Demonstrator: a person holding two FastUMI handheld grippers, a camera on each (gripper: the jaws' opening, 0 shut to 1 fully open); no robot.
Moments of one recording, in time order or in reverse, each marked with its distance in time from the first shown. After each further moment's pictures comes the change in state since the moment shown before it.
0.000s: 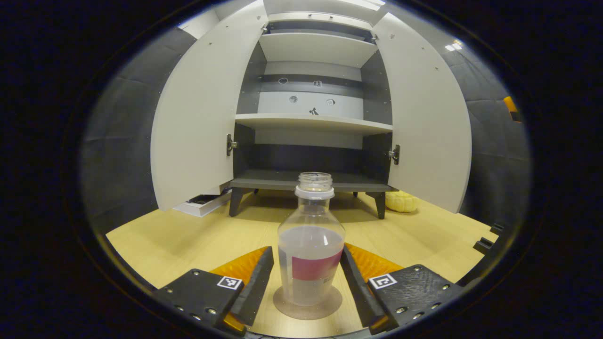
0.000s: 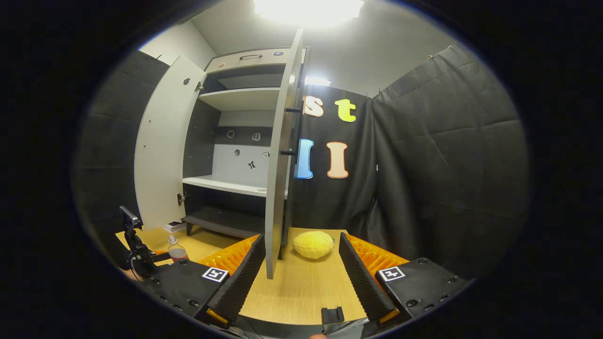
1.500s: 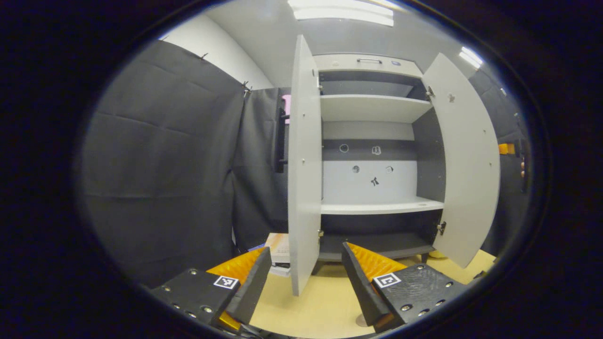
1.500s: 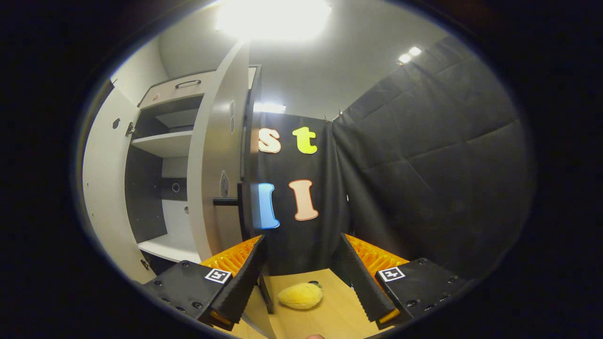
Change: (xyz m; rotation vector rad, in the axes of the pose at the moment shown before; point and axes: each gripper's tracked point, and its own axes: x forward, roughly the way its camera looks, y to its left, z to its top) left arm -0.125 0.183 0.227 0.016 -0.210 0.298; right arm 0.132 -0.048 0.146 0.132 -0.155 -0.292
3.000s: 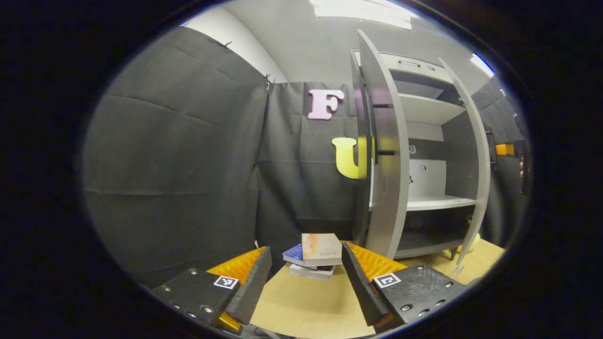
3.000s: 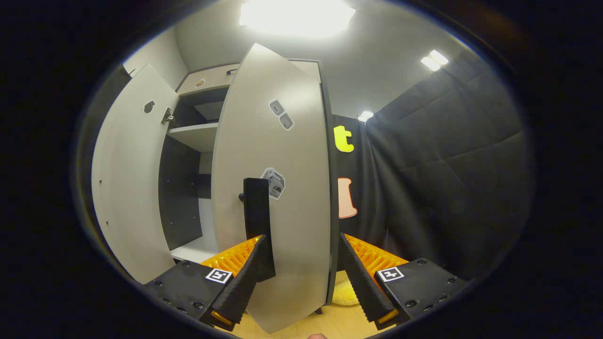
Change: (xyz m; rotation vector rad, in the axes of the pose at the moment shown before) left arm 0.035 0.150 -0.022 -0.026 0.014 0.039; right arm -0.013 0.190 -0.007 -0.006 -0.010 0.159
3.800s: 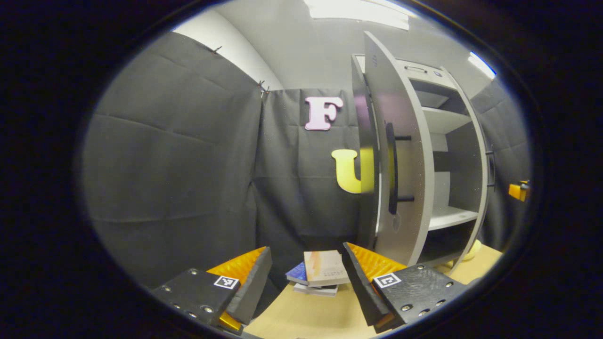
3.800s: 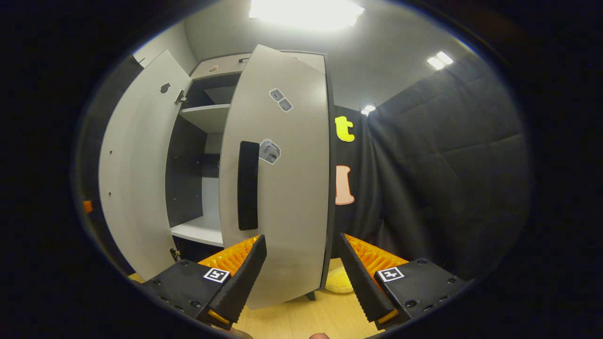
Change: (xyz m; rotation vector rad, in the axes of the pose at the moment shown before) left arm 0.061 0.000 0.097 0.025 -0.043 -0.044; right arm -0.053 -0.020 -0.057 -0.042 0.073 -0.016
